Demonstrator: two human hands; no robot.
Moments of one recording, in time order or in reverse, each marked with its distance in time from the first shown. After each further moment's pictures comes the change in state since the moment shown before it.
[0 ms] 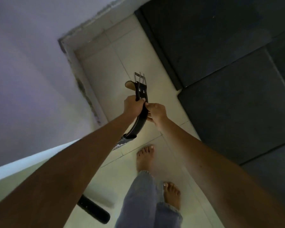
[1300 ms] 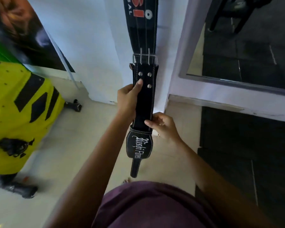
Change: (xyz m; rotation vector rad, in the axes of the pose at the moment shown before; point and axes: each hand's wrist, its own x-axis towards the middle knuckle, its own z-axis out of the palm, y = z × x) left_hand -0.741 0.001 -0.372 -1.133 0.682 0.389; right_hand -0.749 0.019 0.042 -0.700 -0.737 -0.824
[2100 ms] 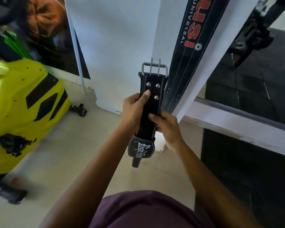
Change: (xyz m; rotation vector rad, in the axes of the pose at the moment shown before) left_hand 0.003 0.040 -0.116 -0.127 -0.068 0.097; right_hand 0.011 -0.079 0.119 0.070 -0.053 -0.109
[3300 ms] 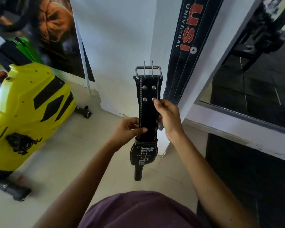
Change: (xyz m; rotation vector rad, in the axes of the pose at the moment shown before) left_hand -0.015 -0.053 -0.038 0.419 -0.310 -0.026; right_hand 0.026 -0.027 -0.017 0.026 0.077 -0.107
